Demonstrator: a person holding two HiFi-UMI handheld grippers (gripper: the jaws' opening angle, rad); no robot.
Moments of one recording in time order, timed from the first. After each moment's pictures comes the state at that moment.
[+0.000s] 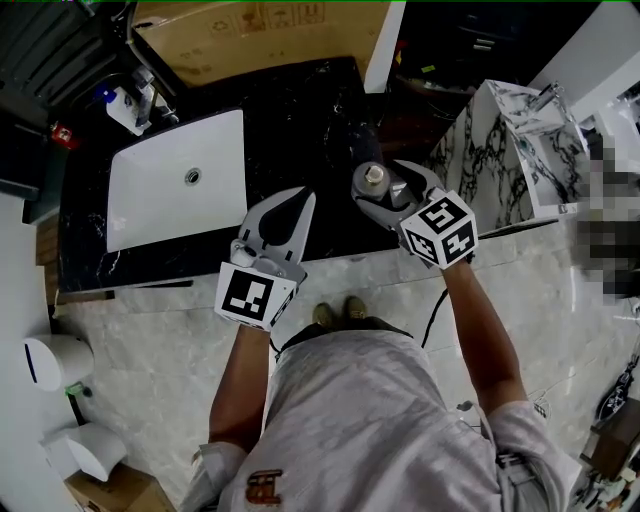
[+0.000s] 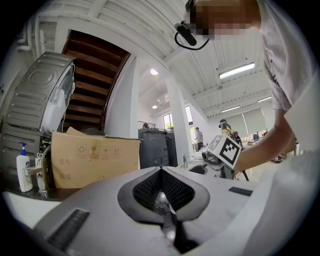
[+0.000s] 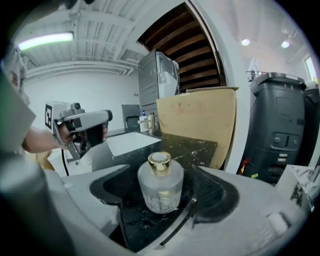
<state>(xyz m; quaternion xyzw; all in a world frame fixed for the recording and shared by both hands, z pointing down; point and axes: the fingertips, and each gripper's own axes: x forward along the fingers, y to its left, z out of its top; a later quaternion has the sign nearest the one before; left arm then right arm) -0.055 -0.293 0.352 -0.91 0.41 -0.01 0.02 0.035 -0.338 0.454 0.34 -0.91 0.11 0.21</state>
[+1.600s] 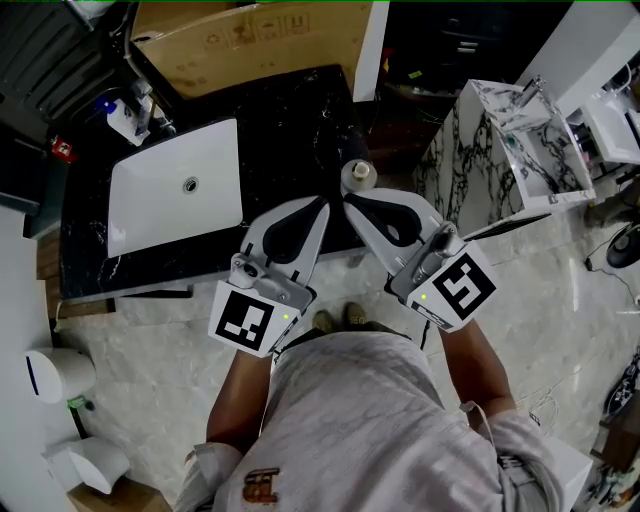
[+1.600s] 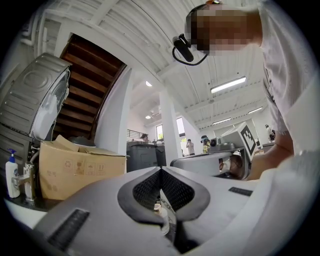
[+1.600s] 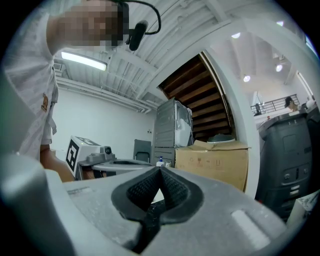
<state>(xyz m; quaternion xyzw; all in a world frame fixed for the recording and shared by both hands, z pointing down) -0.021 -0.240 0.286 -0.93 0.36 0.05 0.04 -0.004 -0.238 0.284 0.31 -0.95 -0.04 0.01</state>
